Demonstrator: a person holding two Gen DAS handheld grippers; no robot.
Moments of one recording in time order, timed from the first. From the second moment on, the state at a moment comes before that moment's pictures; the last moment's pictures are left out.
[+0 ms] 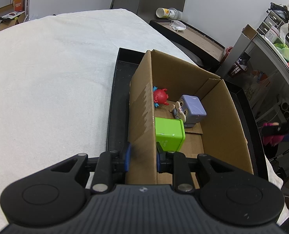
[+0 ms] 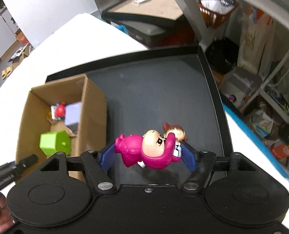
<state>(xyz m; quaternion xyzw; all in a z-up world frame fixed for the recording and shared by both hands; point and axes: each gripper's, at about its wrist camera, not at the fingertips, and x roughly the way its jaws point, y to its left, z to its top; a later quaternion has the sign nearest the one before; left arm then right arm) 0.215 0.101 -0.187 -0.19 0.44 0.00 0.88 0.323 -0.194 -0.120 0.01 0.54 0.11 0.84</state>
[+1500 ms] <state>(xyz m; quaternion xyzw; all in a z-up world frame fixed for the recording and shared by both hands) 0.215 0.105 -0.188 -0.20 0.44 -0.01 0.88 0.335 -0.043 -0.096 0.02 0.52 0.23 0.82</state>
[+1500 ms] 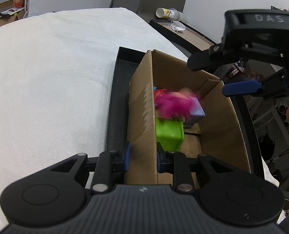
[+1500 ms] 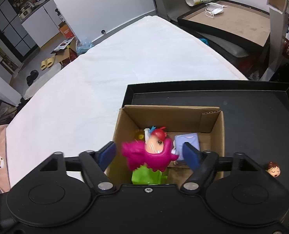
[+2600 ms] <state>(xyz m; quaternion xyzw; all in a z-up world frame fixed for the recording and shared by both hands) 0.214 0.101 -0.188 -0.19 0.44 0.00 0.88 0.318 -0.201 -0.103 0.04 0.51 0.12 0.85</state>
